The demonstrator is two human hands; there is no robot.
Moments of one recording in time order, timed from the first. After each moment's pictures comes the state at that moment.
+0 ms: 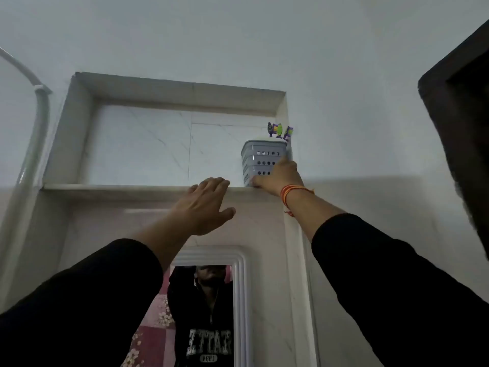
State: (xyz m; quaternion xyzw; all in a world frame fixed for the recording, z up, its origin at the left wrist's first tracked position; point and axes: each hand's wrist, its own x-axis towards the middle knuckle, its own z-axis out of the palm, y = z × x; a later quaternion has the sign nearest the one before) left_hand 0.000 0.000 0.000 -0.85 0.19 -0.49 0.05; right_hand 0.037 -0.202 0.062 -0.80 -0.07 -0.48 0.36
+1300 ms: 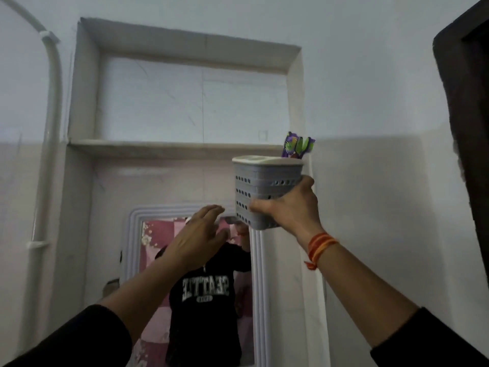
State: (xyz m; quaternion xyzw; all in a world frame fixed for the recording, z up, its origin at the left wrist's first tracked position) left_hand 0.001 0.069 -0.153 -0.86 0.26 -0.41 -0.19; right_hand -0.053 -0.149 -0.111 -0.72 -0.09 -0.48 0.49
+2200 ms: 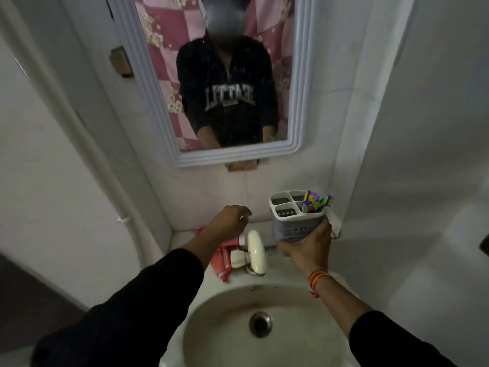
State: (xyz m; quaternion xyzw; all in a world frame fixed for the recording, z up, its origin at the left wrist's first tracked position) left_hand 0.007 0.109 -0.588 -0.97 0.13 0.04 -0.20; right_hand -0.066 -0.105 -0.640 -0.81 0.14 -0.22 0.52
